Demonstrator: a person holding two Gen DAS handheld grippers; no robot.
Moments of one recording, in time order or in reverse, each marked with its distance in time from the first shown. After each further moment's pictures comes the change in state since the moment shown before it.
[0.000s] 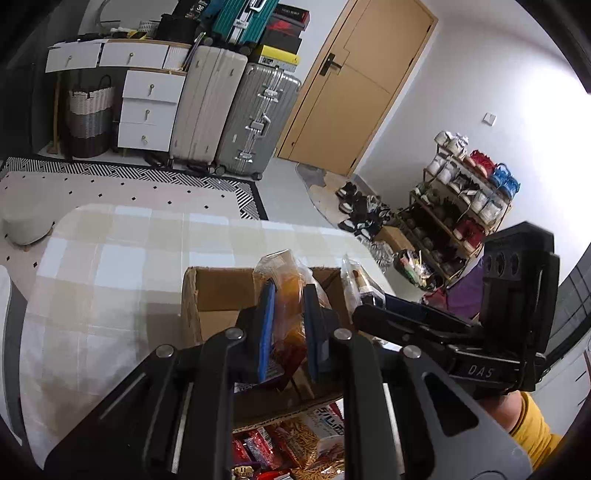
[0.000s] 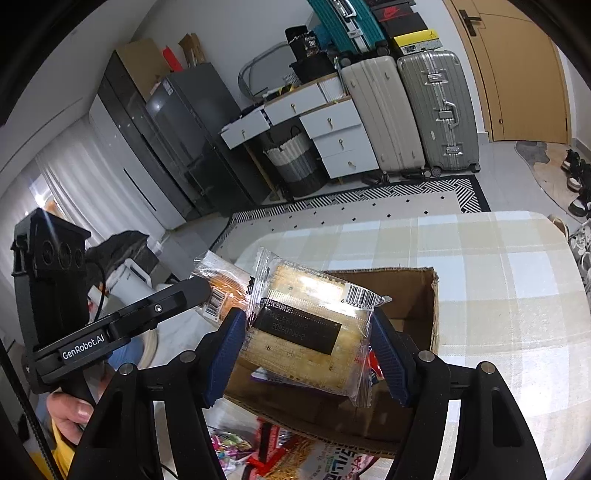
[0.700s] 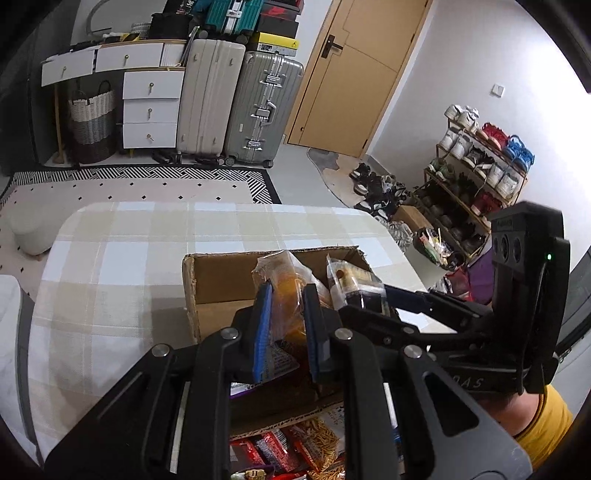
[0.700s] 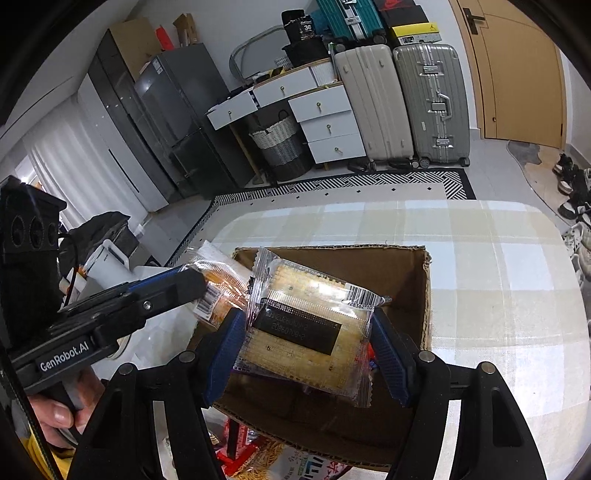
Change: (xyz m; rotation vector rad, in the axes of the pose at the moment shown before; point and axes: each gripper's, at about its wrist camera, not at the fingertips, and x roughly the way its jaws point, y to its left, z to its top) left arm 0.037 -0.012 -0.013 0.072 0.050 0.070; right arm 0.028 -0.010 -0.012 -0.030 0.051 -0.076
